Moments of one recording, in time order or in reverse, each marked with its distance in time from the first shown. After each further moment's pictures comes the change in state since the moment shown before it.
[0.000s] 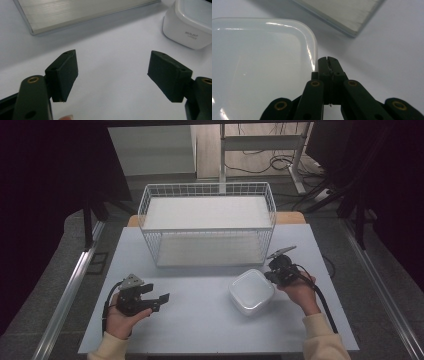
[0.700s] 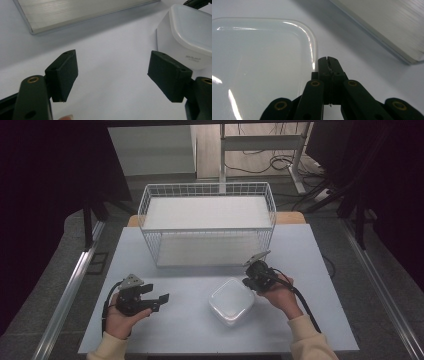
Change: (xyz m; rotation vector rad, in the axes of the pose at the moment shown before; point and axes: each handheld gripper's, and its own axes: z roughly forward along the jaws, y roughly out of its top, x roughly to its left) left arm 0.001 0.000 0.000 0.005 -0.002 0.001; right arm 0.058 0.020 0.013 0.007 0.107 -0.136
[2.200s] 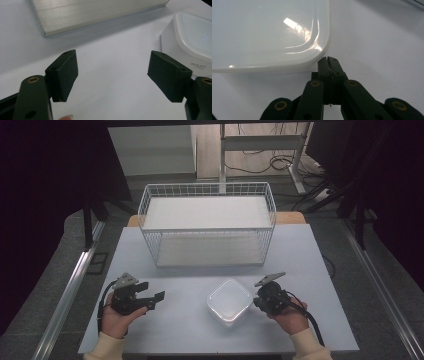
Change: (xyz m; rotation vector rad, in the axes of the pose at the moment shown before) left arm 0.007 0.000 -0.009 -0.030 0.028 -0.017; right arm 0.023 -0.057 -0.021 0.024 -0.011 0.101
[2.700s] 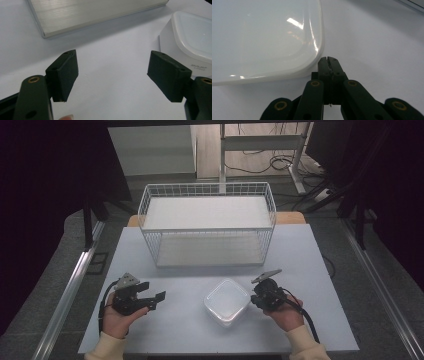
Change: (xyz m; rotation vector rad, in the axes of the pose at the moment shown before) left arm -0.002 -0.001 0.002 0.001 0.006 0.014; right arm 0.000 0.009 0.009 -0.005 0.002 0.020
